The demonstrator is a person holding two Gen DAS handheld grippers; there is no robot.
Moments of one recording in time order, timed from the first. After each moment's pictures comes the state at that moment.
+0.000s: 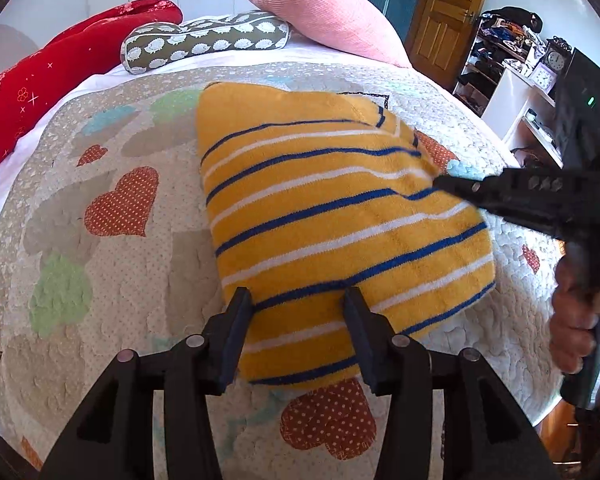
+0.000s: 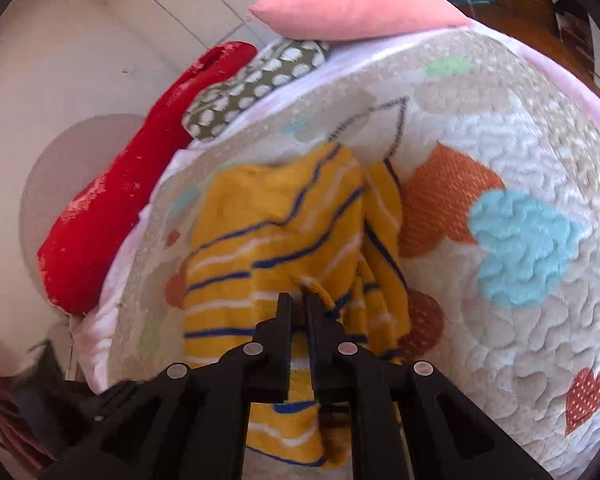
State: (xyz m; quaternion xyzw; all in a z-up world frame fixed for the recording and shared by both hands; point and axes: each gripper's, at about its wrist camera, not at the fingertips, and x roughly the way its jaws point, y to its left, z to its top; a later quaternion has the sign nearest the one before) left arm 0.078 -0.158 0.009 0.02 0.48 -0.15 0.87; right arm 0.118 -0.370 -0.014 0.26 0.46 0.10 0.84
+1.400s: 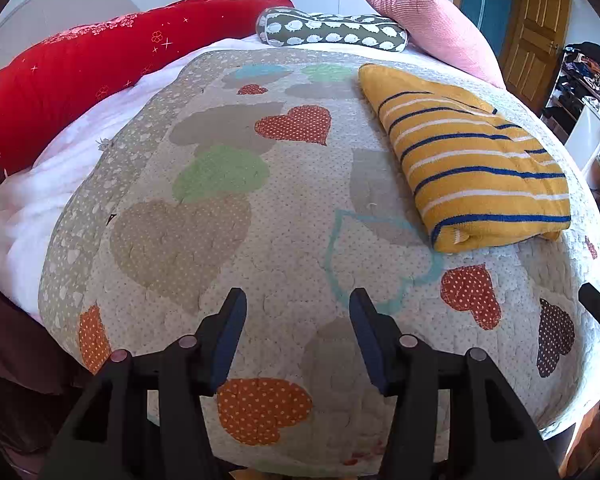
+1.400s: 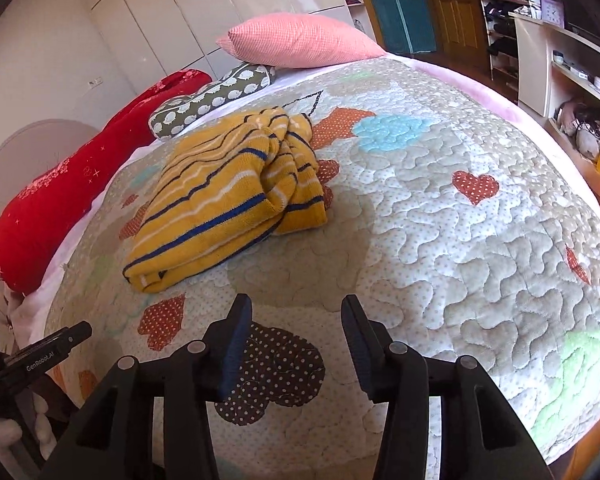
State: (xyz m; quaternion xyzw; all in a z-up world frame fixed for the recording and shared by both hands) left arm -0.008 -0.060 -0.001 0.00 0.47 0.02 0.88; right arm -0.069 -0.327 -0.017 0.20 0.39 -0.02 0.90
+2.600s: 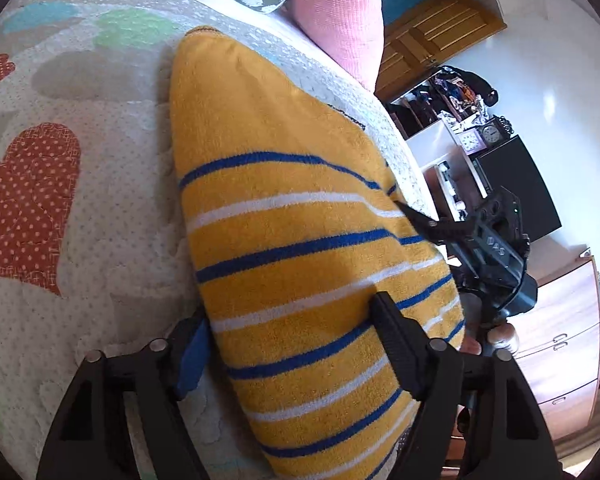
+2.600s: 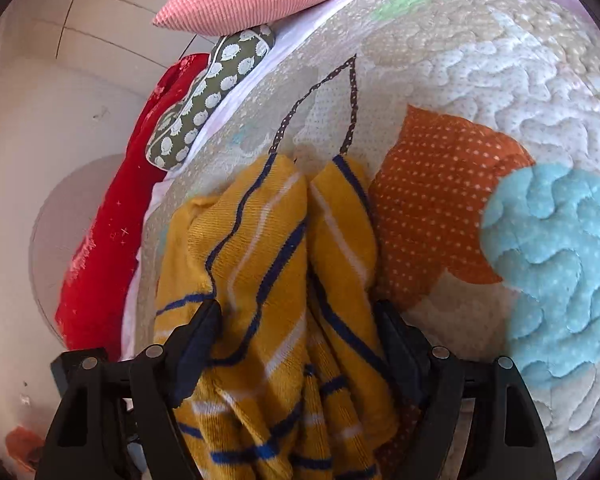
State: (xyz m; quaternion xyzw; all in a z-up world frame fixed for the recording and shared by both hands) left arm 0.188 -0.114 -0.040 -0.22 0.52 -0.33 0.76; right arm 0.178 -0.388 -0.050 0.35 0.46 0.10 0.81
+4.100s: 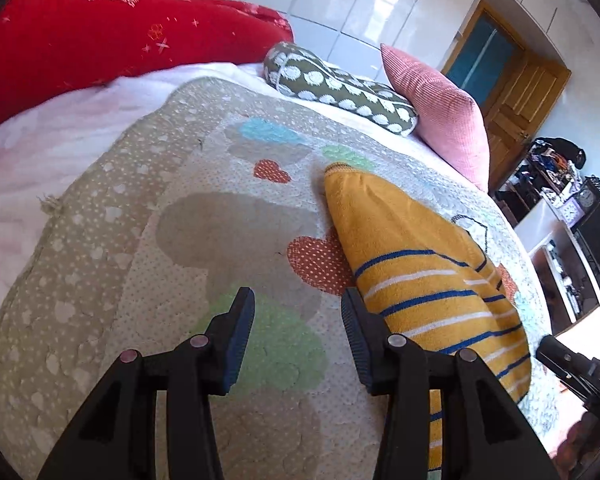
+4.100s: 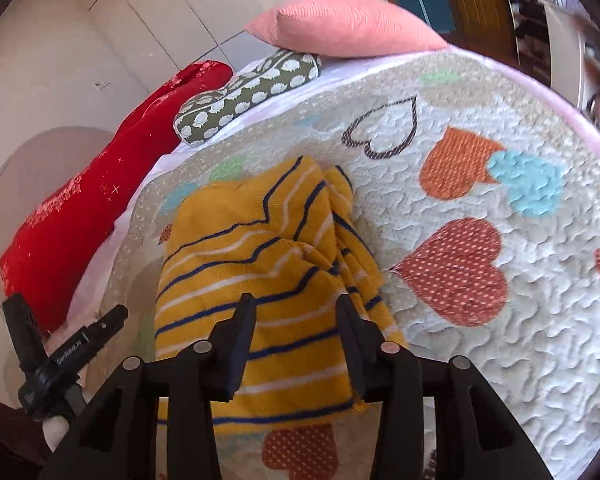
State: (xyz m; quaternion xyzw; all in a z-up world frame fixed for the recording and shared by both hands) left arm 0.117 0.045 0.006 -0.15 0.39 -0.06 0.91; right arm 0.055 -0.254 0.024 0.22 0.40 0.01 0.89
